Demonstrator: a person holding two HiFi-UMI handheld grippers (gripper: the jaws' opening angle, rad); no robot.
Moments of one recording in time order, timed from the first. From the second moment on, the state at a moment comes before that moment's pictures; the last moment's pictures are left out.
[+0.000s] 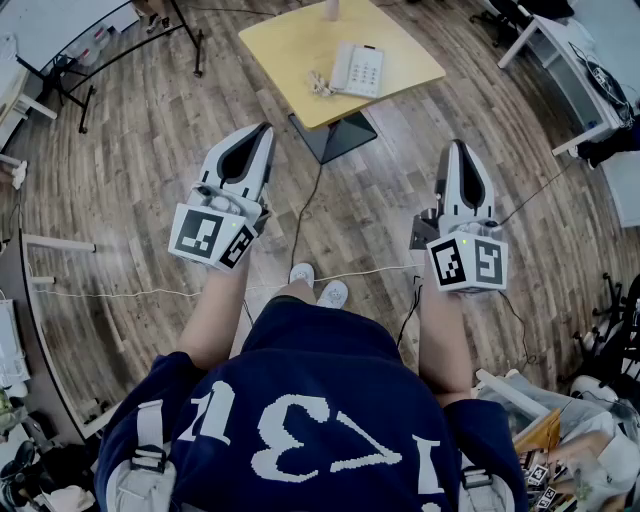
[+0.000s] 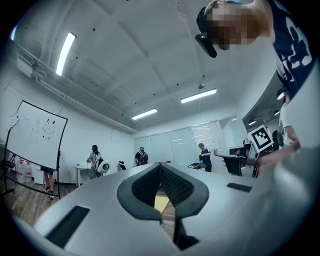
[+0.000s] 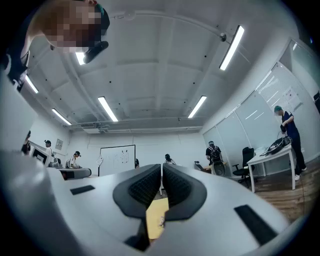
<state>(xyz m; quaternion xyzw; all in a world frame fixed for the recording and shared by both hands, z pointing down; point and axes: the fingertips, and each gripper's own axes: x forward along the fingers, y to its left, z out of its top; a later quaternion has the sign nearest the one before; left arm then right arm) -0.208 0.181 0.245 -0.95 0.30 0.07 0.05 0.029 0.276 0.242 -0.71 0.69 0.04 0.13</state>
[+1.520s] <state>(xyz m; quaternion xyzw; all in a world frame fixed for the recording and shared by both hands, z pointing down) -0.113 -0.032 0.255 -0.96 0.28 0.09 0.03 0.110 0.082 0.236 -0.73 0.67 0.03 0.14</state>
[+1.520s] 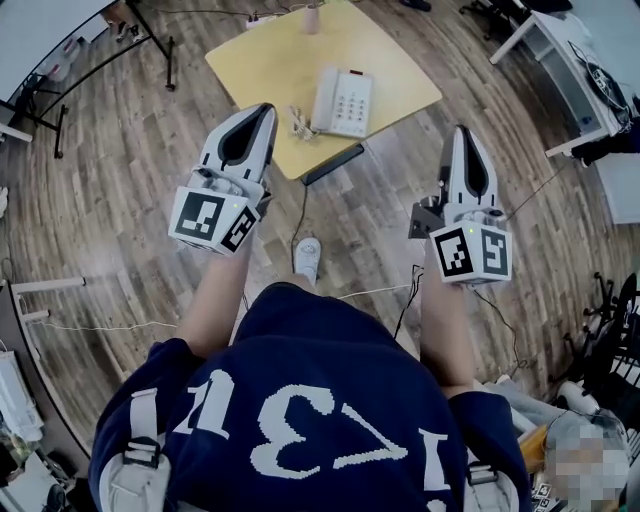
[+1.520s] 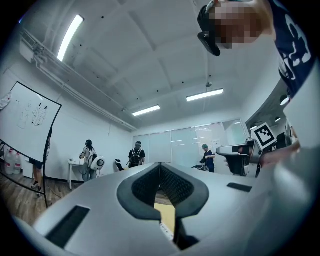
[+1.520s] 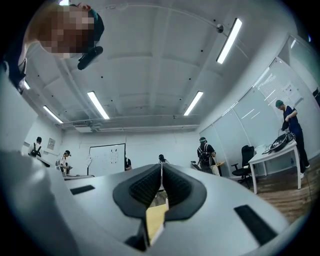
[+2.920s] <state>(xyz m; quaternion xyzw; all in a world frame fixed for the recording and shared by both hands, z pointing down) 0.029 -0.294 0.272 -0.92 0.38 0.07 0.02 0.286 -0.228 0.261 -0.65 0.74 -0.02 0.14</state>
